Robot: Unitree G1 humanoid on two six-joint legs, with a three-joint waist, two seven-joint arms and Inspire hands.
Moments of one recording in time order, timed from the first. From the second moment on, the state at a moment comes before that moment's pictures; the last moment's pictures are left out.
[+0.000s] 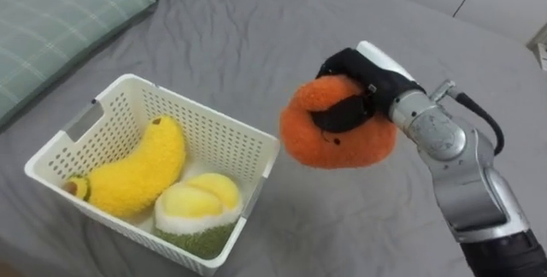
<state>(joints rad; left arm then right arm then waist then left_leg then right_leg) 0.13 0.20 0.23 1.00 -0.11 0.16 0.14 -0.39 -0.35 0.24 -0.06 -0.50 0.32 0.43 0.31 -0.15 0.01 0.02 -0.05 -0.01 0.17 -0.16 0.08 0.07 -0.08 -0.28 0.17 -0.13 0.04</state>
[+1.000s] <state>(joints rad) 0.09 0.24 0.23 0.99 -0.12 0.20 0.15 -0.54 -0.28 0.45 0.04 -0.38 0.34 0.38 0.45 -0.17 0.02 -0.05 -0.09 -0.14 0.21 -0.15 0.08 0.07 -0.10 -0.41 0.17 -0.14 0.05</state>
